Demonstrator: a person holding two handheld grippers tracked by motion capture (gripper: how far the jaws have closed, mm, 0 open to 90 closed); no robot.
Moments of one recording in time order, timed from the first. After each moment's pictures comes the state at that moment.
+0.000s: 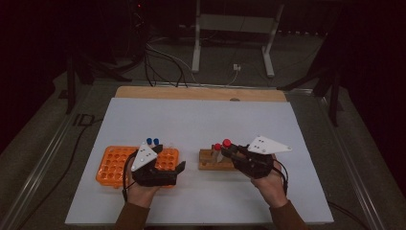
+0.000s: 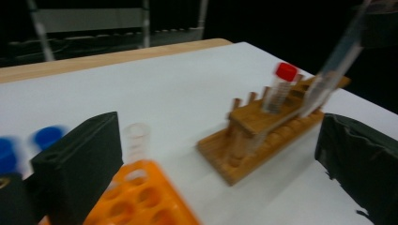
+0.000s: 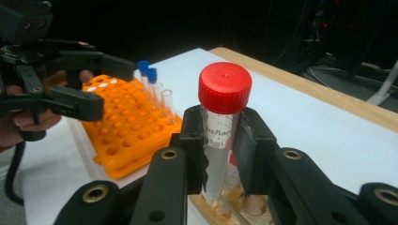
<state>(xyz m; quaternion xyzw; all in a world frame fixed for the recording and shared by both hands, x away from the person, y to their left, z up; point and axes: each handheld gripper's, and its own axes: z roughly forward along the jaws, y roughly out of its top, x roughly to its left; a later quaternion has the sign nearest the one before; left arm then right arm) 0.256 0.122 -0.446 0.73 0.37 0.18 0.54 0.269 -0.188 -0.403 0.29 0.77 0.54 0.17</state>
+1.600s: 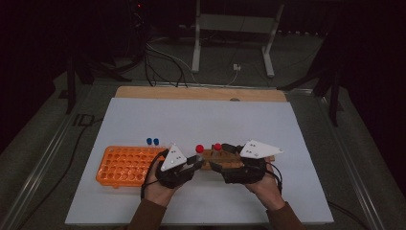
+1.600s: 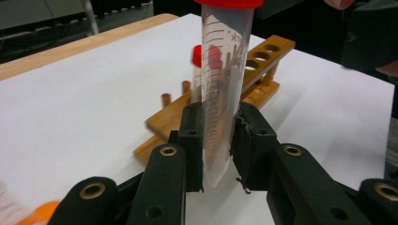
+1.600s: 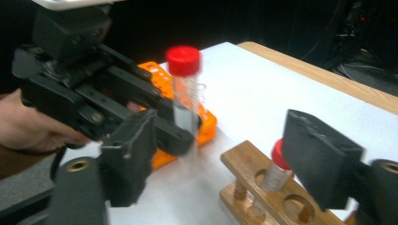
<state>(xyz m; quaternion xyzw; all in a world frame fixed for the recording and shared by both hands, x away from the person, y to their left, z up) 0.259 0.082 -0.441 0.79 0.30 0.15 0.51 0.263 -0.175 -0.406 0.26 0.79 0.54 0.14</state>
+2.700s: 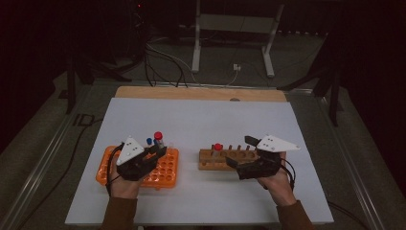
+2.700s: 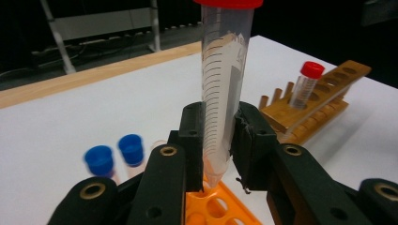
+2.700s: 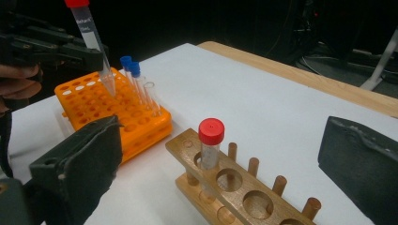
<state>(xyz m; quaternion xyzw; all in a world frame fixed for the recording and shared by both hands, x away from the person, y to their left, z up) 0.263 0.168 -0.428 0.74 0.38 0.22 0.51 0.275 -0.212 -0.408 0.32 0.76 0.53 0.17</state>
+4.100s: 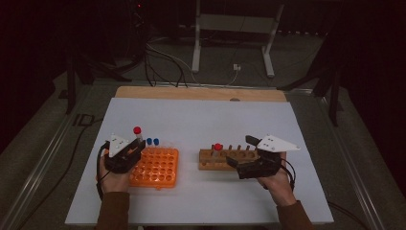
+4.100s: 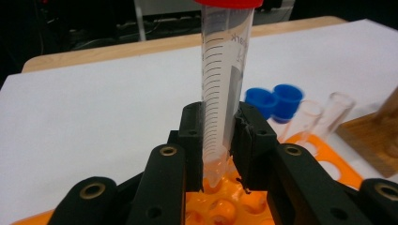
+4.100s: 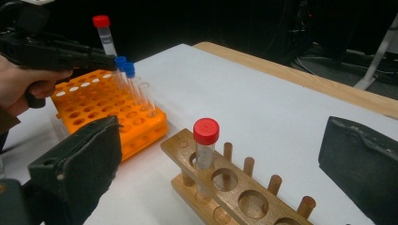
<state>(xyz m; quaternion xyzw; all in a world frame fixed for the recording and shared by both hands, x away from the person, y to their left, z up) 0.291 0.206 -0.464 0.70 0.48 0.28 0.44 0.275 -0.212 -0.409 0.33 0.76 0.53 0.18</state>
